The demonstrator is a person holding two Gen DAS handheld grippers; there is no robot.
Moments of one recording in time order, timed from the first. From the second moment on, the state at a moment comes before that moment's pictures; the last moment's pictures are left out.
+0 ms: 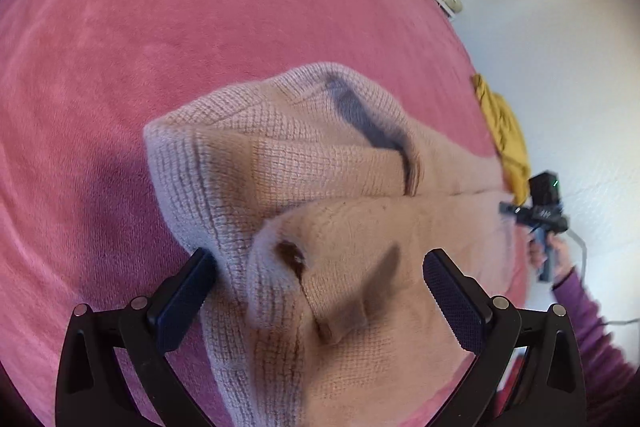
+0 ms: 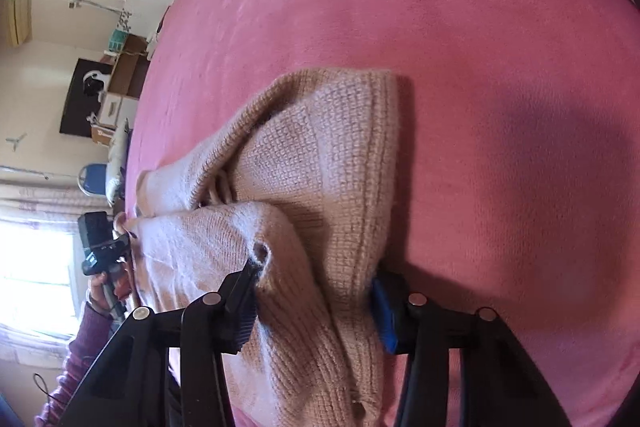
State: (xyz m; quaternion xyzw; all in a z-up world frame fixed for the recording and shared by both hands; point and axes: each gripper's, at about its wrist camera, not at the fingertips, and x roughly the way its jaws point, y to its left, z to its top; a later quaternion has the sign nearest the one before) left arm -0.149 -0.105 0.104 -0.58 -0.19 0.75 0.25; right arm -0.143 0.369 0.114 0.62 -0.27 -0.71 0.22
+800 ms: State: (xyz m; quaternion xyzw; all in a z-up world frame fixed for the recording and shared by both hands) left arm -0.133 -0.098 0.106 -0.59 -0.05 0.78 0.20; right arm -0.147 0.362 0.119 0.64 -0.23 -0.71 0.20
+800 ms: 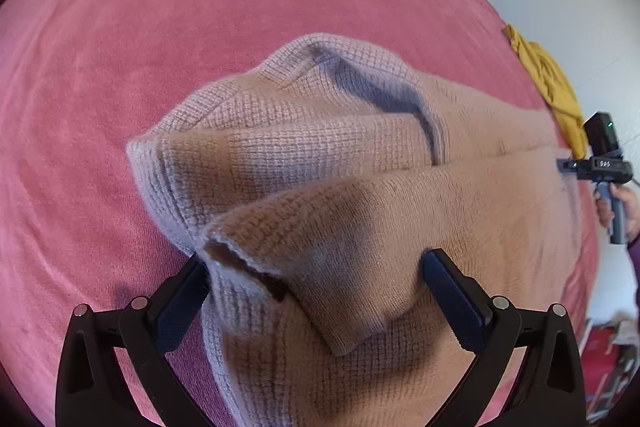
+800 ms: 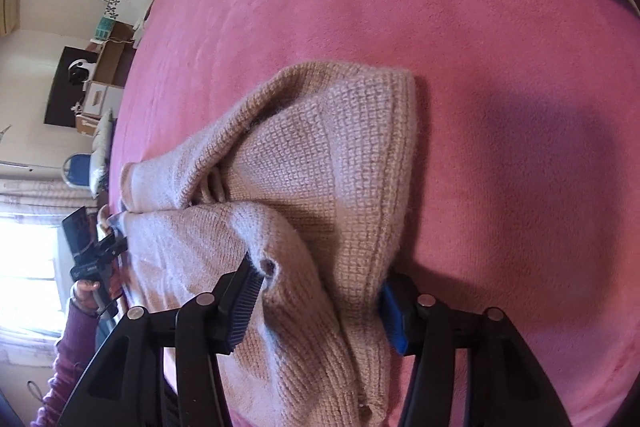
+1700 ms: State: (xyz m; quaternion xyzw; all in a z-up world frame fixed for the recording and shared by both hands) left arm -0.073 -0.117 0.177 -0.48 0.01 0.87 0.12; right arm -0.103 0.356 0.193 0.55 -0.18 -0.80 0.15
